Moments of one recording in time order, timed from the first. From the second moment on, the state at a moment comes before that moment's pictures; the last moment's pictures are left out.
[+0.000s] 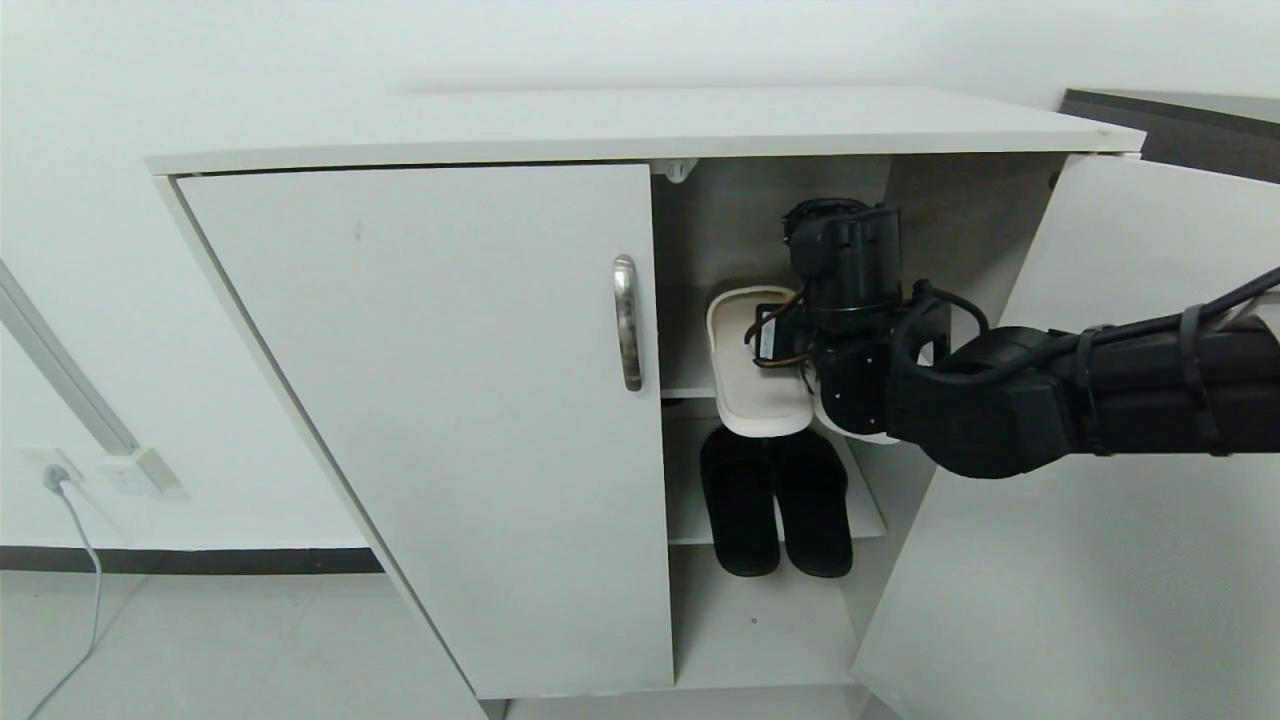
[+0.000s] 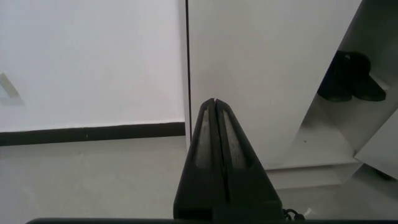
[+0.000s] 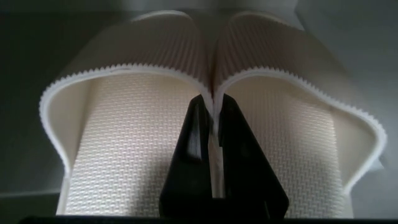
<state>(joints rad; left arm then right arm) 0.00 0.00 0.00 0.00 0.00 0.00 0.73 2.01 -1.53 -0.30 -0.74 0.17</state>
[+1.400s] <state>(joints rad) 0.00 0.00 0.00 0.00 0.00 0.00 0.69 2.05 -1.61 -0.21 -0.68 0.16</state>
